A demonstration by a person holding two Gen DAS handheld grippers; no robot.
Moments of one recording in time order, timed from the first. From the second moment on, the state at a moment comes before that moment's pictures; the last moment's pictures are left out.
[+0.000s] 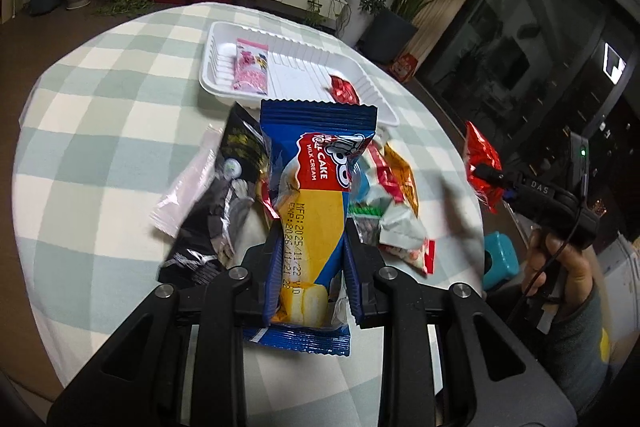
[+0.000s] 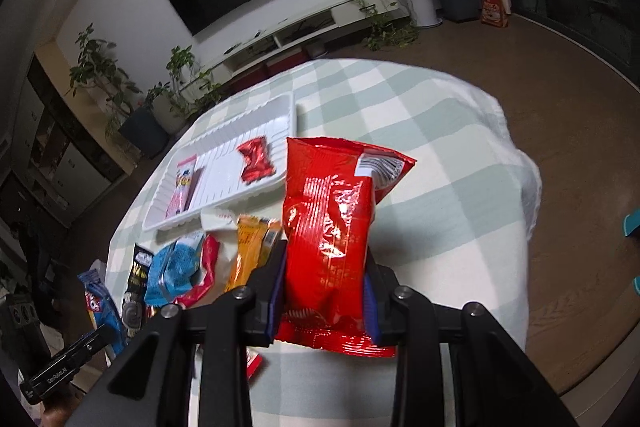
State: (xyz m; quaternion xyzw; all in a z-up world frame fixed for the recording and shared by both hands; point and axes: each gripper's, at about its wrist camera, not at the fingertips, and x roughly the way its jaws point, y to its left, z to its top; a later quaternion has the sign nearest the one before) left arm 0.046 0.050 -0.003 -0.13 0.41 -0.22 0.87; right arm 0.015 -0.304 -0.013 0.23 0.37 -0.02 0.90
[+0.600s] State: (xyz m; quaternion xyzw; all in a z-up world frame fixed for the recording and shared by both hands) left arm 0.203 0.045 0.084 -0.10 0.38 -0.22 0.89; right arm 0.115 -0.320 0.056 0.19 0.32 -0.02 0.93
